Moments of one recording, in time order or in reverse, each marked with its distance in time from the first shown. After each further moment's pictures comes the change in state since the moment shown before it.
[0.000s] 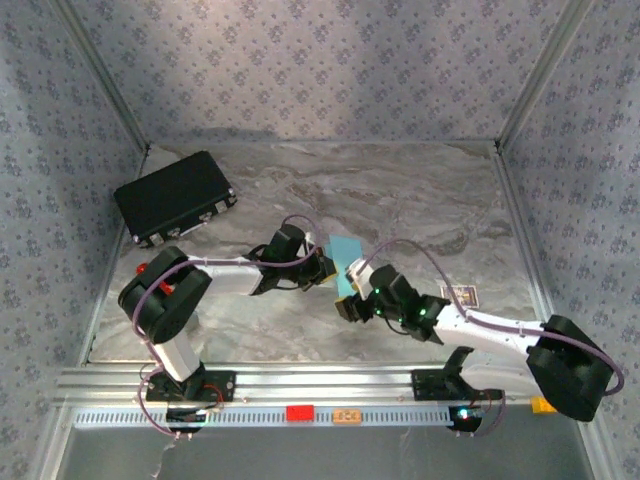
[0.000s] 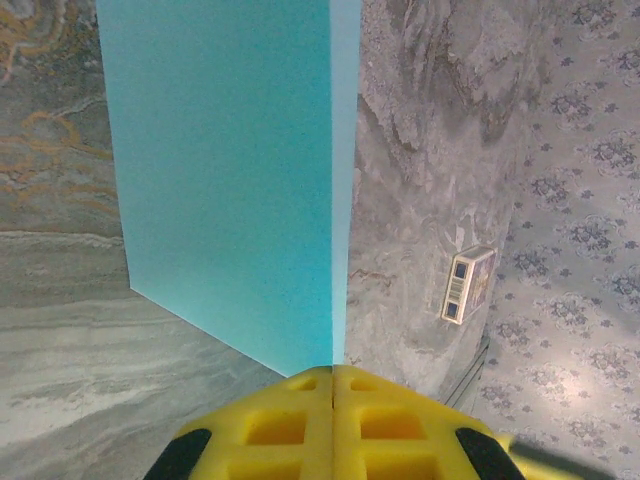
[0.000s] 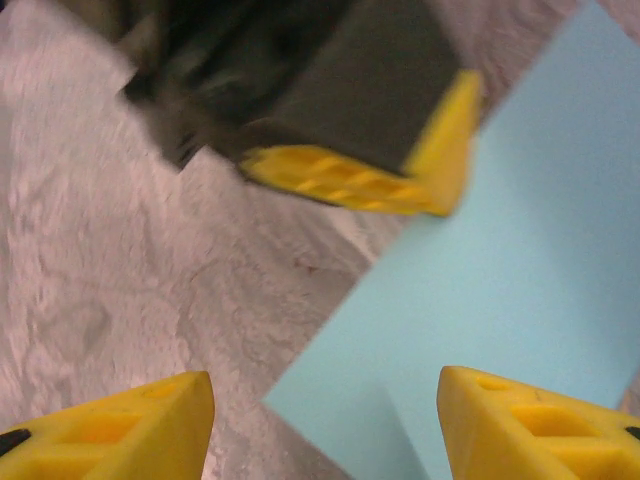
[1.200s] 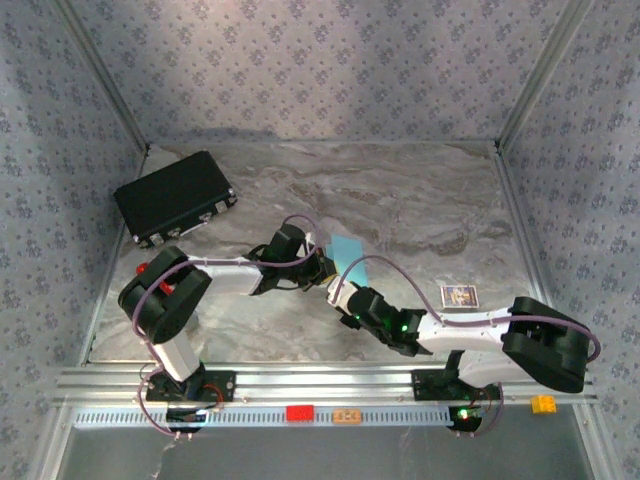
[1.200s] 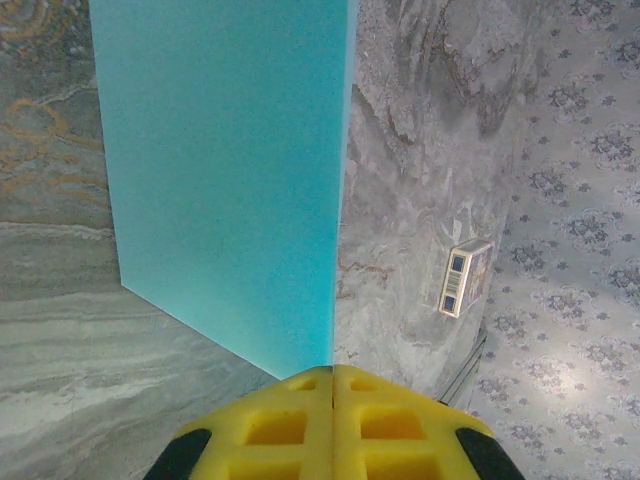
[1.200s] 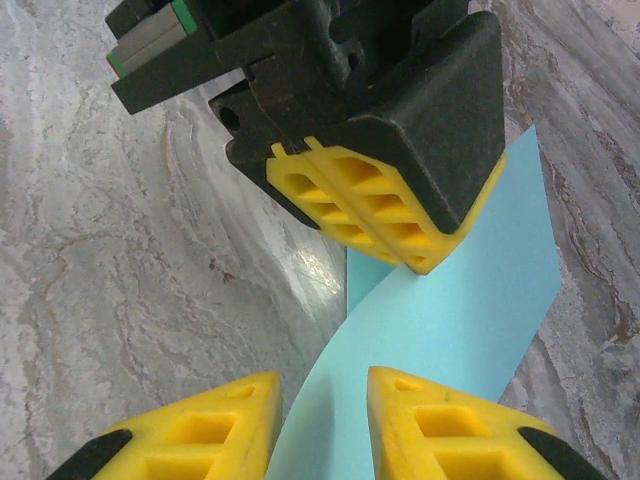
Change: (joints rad) left arm 0.000 0.000 0.000 -0.001 0.014 0.000; right arm 0.206 0.153 -0.005 0.153 0.447 -0.277
